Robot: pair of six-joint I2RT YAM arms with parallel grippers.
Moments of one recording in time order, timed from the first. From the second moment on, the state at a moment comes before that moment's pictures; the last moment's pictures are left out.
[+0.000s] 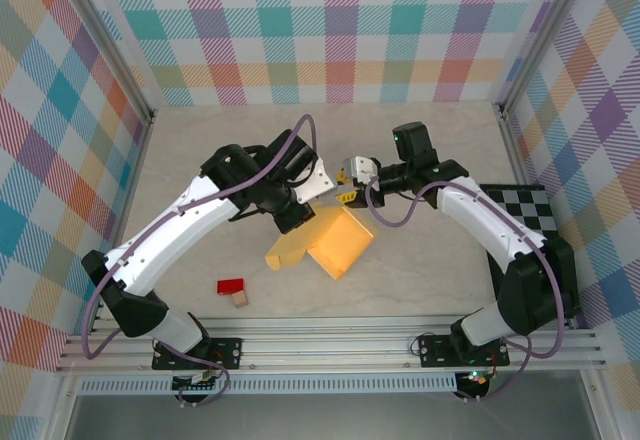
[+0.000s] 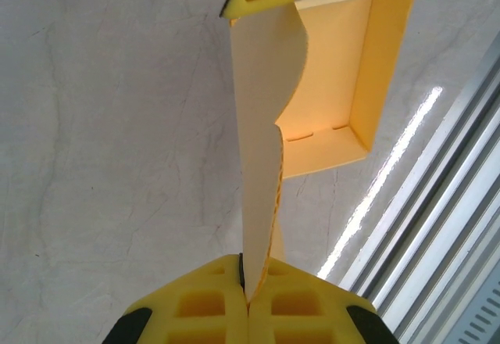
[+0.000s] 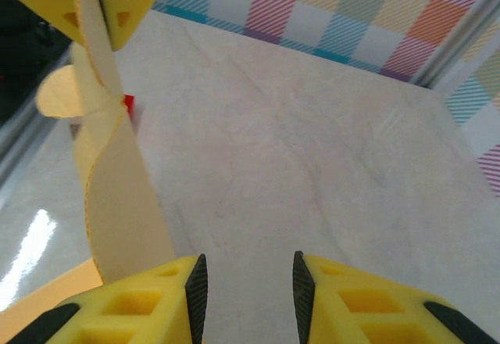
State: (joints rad) left arm -0.84 1.53 1.78 -1.39 -0.01 0.21; right arm 0.46 1.48 1.21 -0.48 -0.94 -0.96
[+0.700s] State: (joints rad) left arm -0.88 1.56 1.78 -1.37 -0.05 0.23; right arm 0.50 1.52 1.23 -0.62 -1.06 -0.97
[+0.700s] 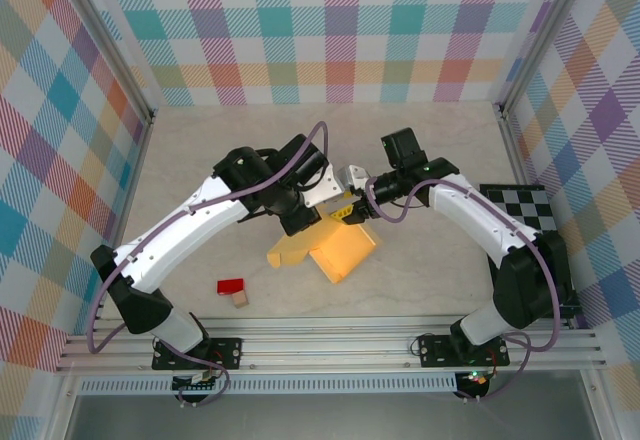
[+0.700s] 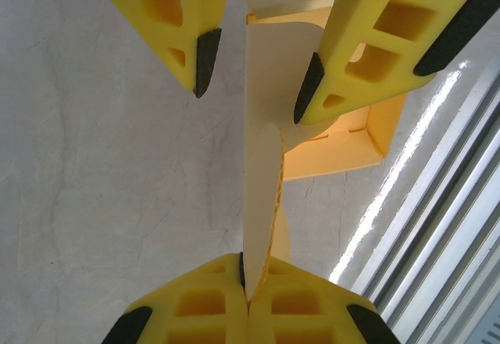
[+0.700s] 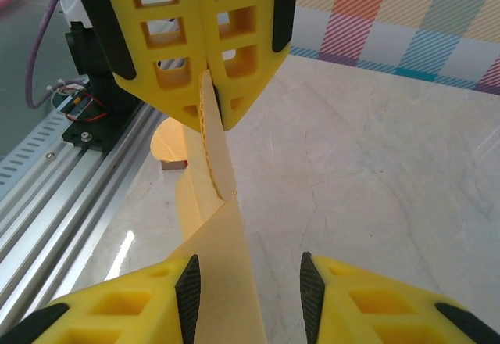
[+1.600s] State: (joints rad) left arm -0.91 1.49 1.74 -1.30 -0.01 0.25; right arm 0.50 1.55 1.24 -0.74 -1.16 -1.02
